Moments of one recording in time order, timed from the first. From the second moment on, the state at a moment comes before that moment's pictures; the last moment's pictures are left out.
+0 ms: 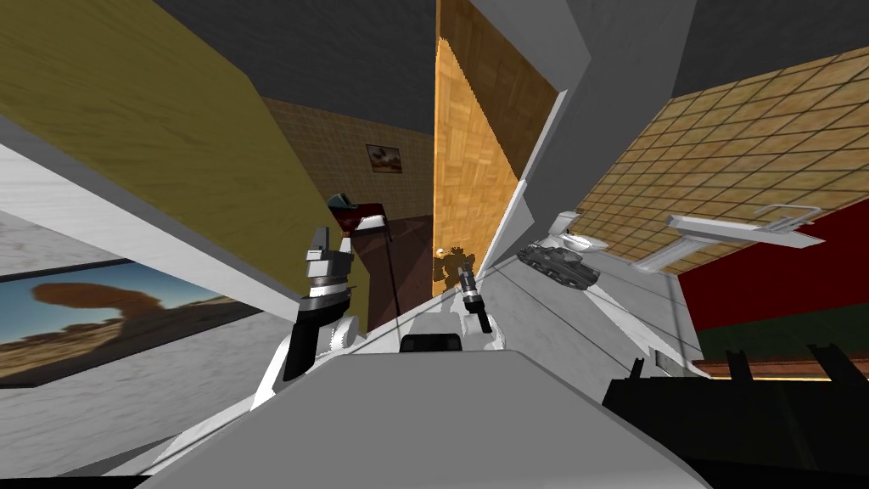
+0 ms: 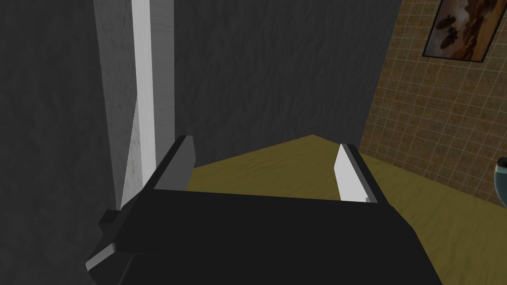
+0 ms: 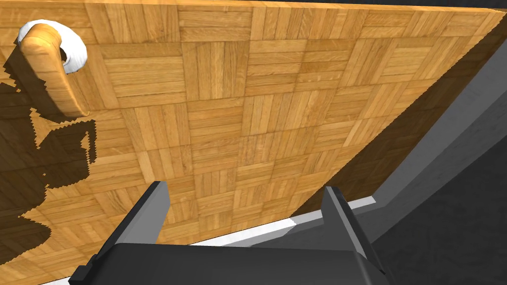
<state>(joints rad) 0.16 -0.06 0.14 -1.43 0.03 -0.66 -0.08</state>
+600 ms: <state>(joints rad) 0.10 -0.06 0.16 -1.28 0.03 -0.69 -0.08</state>
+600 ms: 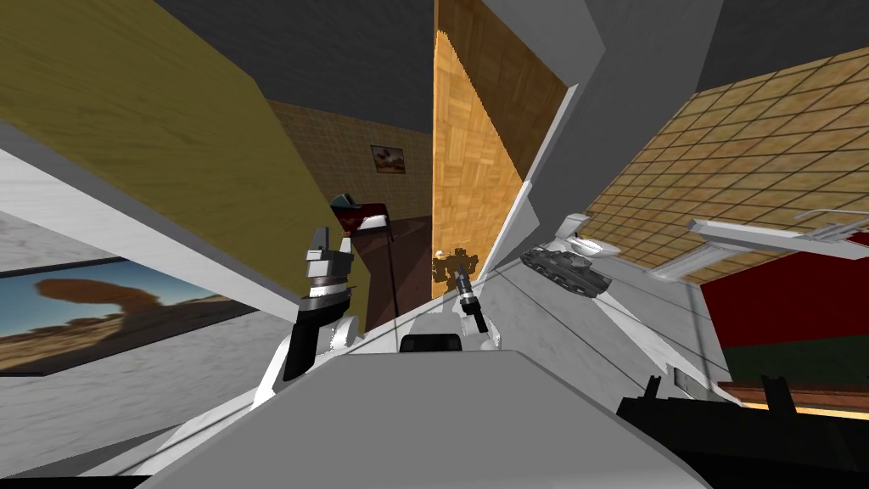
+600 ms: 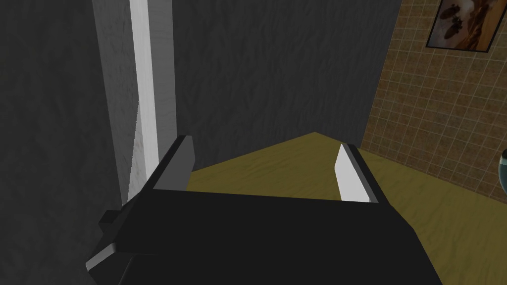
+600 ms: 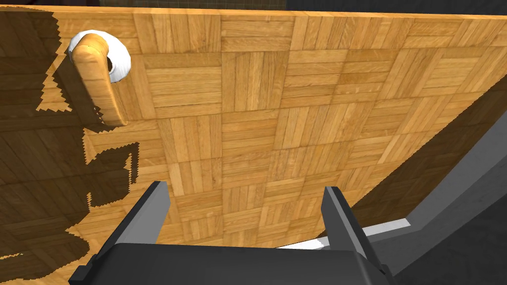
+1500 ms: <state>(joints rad) 0.01 -0.05 0.20 -1.04 0.02 -0.72 -0.07</state>
